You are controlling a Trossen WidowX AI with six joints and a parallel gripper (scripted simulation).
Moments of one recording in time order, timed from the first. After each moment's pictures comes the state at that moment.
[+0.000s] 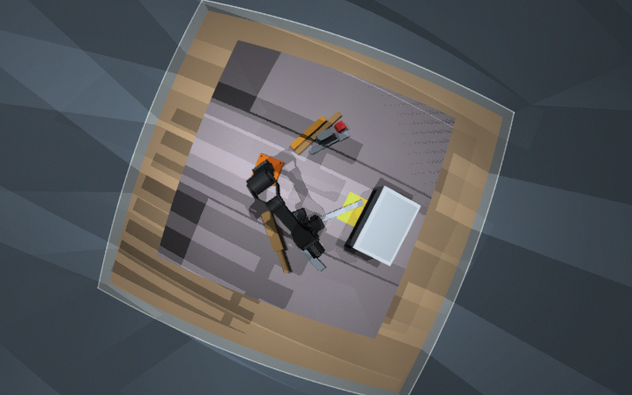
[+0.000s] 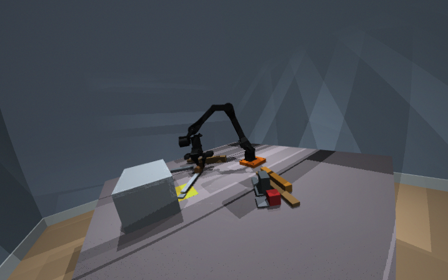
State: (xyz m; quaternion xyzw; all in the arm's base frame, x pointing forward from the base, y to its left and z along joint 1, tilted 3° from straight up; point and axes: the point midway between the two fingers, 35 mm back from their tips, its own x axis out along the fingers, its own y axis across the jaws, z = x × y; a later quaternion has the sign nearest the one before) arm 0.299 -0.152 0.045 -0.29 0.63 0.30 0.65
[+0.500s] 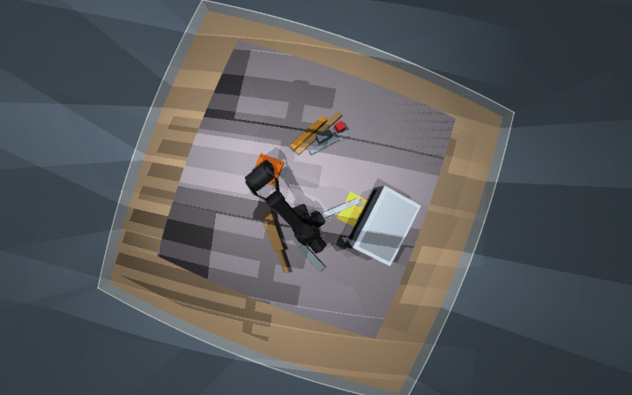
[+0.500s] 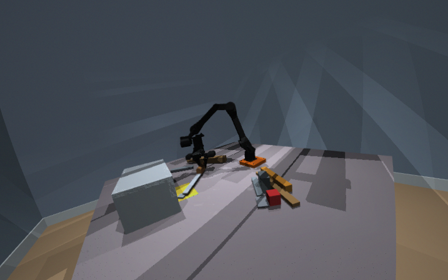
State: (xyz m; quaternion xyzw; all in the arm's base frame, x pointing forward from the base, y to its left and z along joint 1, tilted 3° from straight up) arm 0.294 -0.134 0.045 -0.29 0.63 0.30 0.65
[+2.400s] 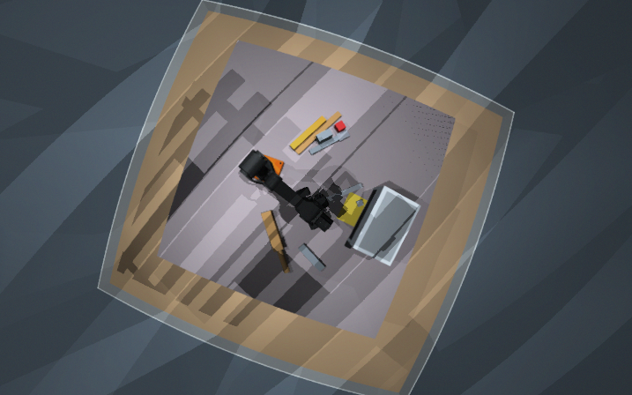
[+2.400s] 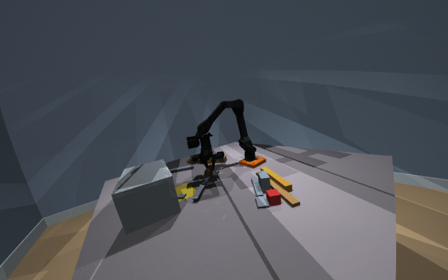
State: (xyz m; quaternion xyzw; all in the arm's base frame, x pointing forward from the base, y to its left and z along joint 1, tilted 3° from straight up) arm 0.273 -0.059 0.046 -0.29 0.63 0.30 0.65
